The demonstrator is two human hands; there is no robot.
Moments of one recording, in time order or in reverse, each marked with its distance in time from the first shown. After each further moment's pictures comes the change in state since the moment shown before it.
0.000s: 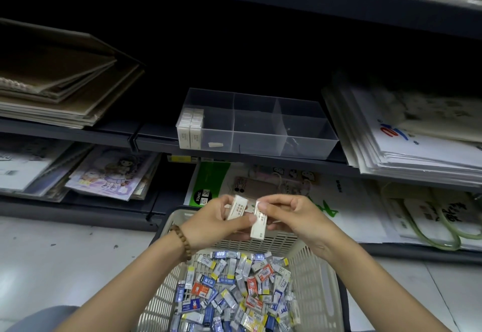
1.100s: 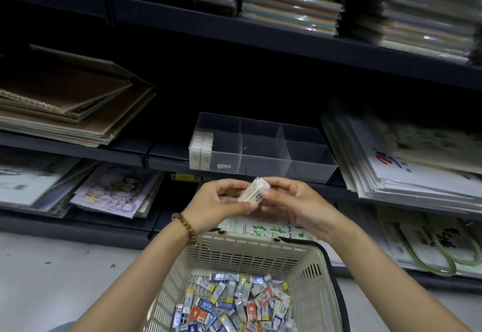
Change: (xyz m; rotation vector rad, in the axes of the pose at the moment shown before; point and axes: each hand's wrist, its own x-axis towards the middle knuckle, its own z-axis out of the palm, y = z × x) left_hand 0.012 0.034 -0.033 0.135 0.149 0.344; right_hand 0.013 -0.058 0.009 -0.010 -0.155 -0.163
